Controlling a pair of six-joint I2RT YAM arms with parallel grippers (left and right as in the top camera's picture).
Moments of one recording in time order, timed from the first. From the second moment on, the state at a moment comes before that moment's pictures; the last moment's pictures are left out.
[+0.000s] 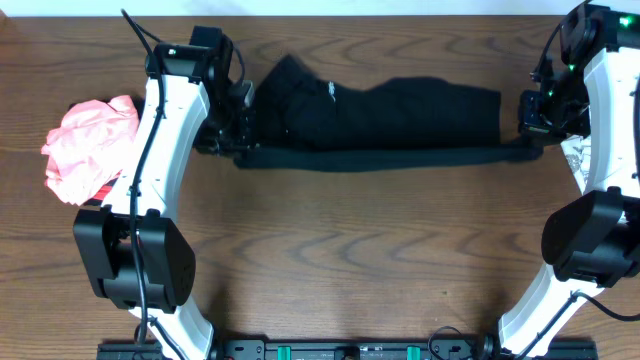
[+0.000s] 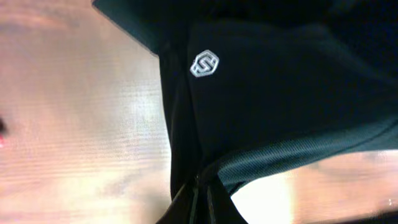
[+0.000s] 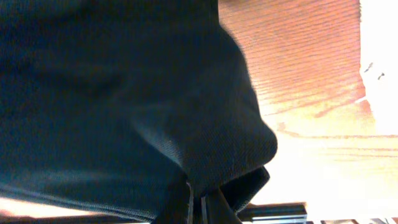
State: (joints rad) left arm -0.12 1.88 1.73 -1.43 0.15 -0.02; right arm -0.17 2.02 2.05 -1.70 -0.02 0.04
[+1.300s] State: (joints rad) left arm -0.13 1.87 1.43 -1.26 0.16 -0.06; right arm -0.17 2.02 1.56 -1.53 0.01 0.04
